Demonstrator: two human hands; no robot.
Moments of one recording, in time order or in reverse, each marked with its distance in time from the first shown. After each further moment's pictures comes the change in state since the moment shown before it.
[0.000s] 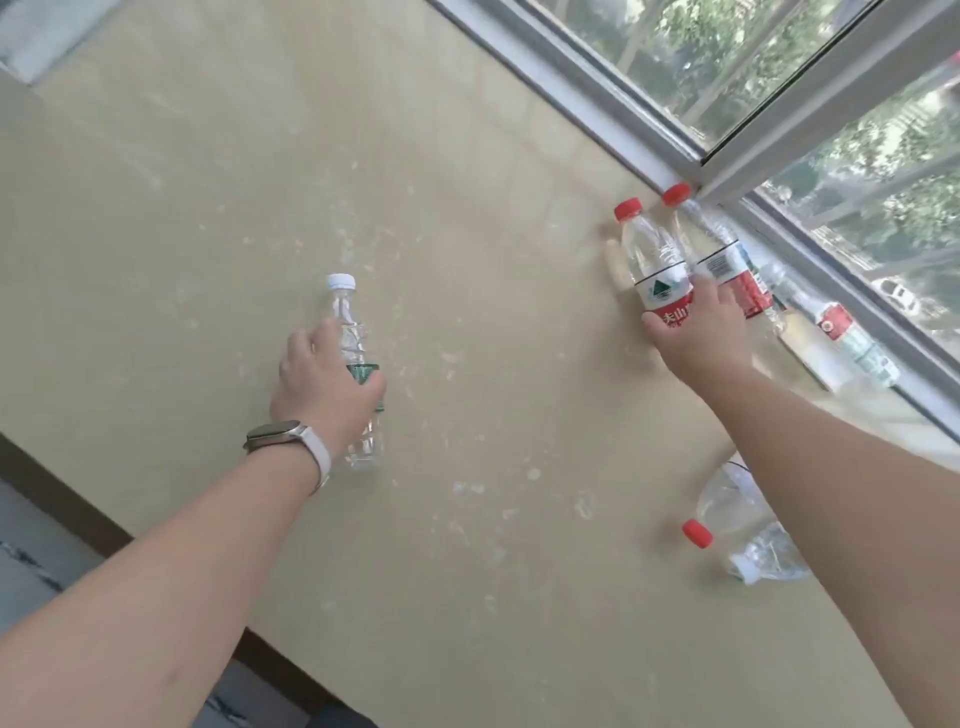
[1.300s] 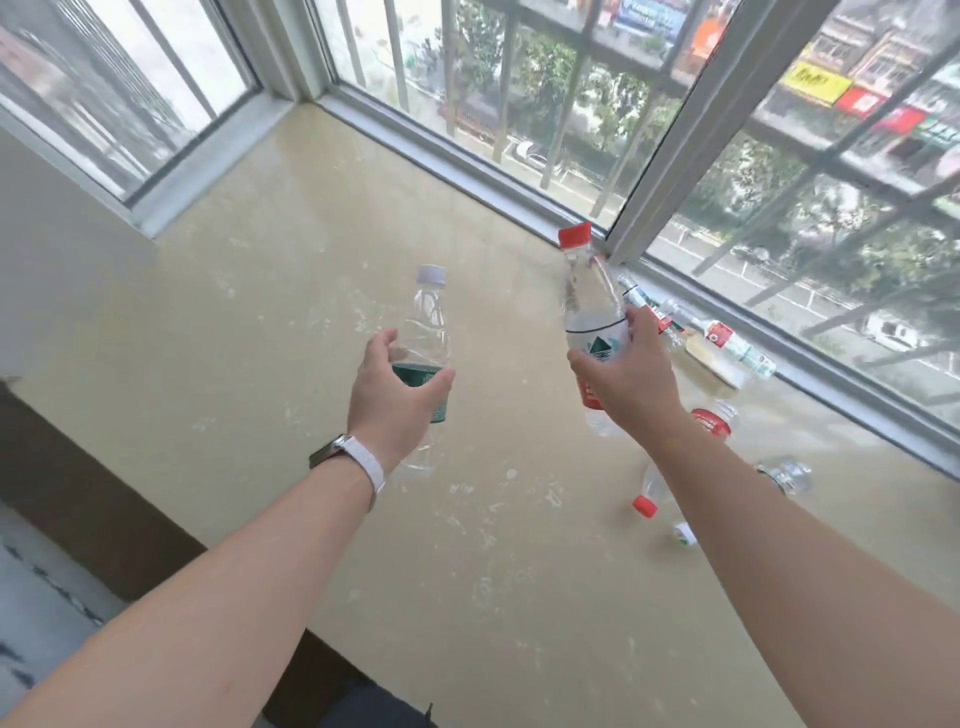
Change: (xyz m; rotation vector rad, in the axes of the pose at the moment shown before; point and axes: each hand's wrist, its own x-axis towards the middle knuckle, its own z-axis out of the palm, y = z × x) left_hand -0.116 0.088 -0.086 -0.635 -0.003 0.129; right_hand -0.175 -0.057 -0.128 0.647 0.030 -0.068
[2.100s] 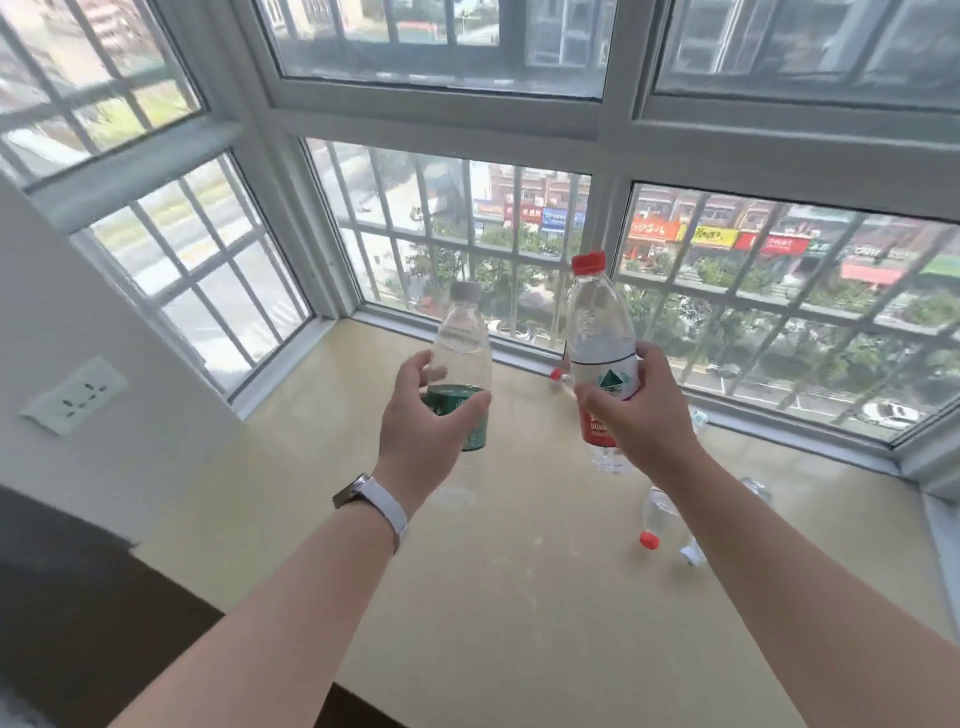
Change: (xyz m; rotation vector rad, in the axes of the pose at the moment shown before) left_hand -0.151 0.125 -0.127 -0.210 -0.102 0.457; right_hand -0.190 -0.093 -0.081 0.376 0.227 -0.267
